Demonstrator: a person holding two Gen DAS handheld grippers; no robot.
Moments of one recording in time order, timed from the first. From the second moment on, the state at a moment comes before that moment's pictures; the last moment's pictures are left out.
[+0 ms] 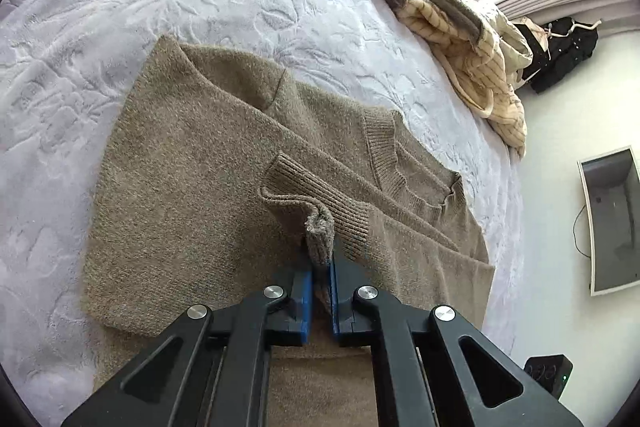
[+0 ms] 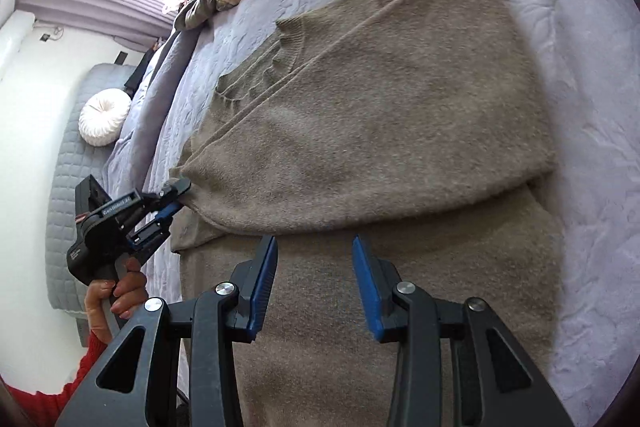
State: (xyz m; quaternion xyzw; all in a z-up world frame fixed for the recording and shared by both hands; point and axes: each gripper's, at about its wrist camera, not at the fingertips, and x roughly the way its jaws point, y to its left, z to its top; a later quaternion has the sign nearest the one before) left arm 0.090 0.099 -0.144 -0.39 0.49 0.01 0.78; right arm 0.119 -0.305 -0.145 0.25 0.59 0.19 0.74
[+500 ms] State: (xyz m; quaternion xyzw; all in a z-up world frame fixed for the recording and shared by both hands) left arm 0.067 0.095 -0.144 -0.34 0.50 0.00 0.80; right arm 0.158 -0.375 -0.148 0.33 0.55 0.14 0.75
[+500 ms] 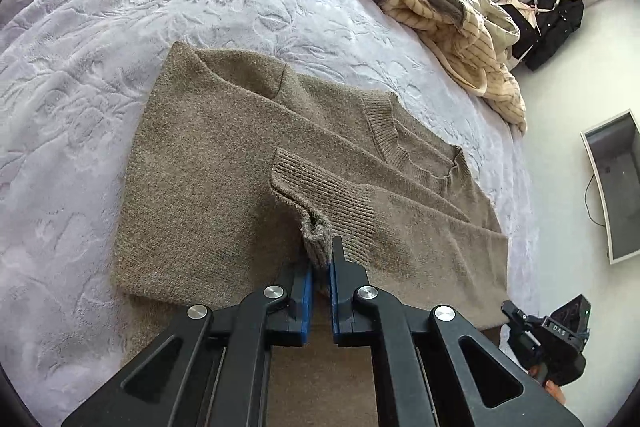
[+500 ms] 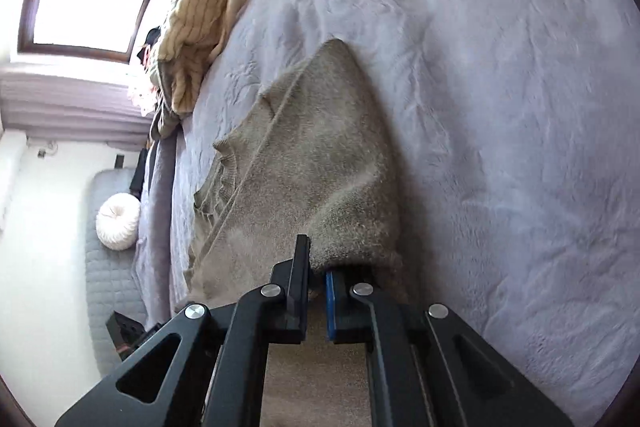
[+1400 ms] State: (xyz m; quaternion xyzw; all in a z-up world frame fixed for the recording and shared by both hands) left arm 0.048 0.080 -0.119 -0.18 0.53 0.06 0.83; right arm 0.180 -0.411 -0.183 0.34 0.60 0.16 0.70
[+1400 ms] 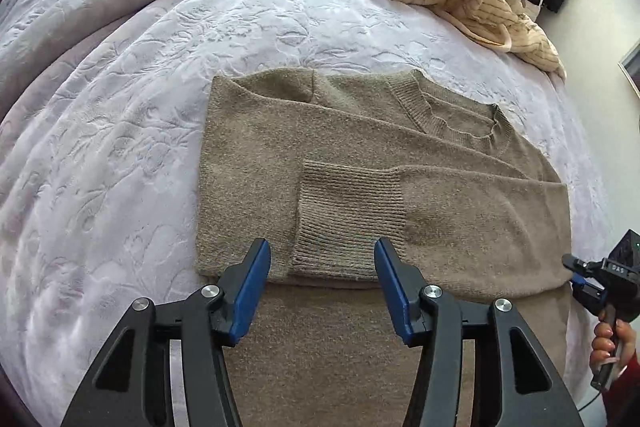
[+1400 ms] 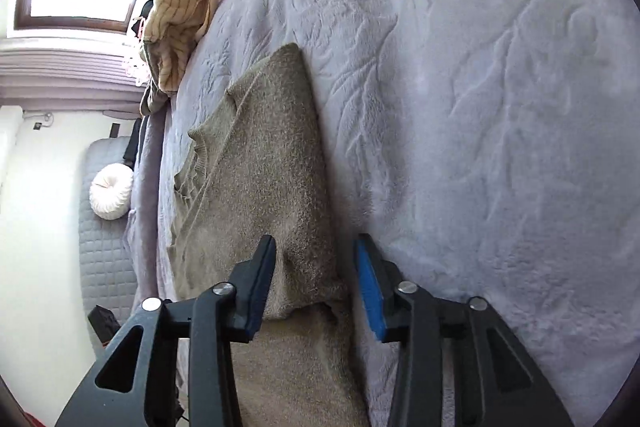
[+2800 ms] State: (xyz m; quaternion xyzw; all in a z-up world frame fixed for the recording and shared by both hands) left arm -0.022 0.066 -0.095 -0.10 0.60 0.08 0.79; right arm 0.073 -0.317 -0.107 0.18 0.64 0.12 0.74
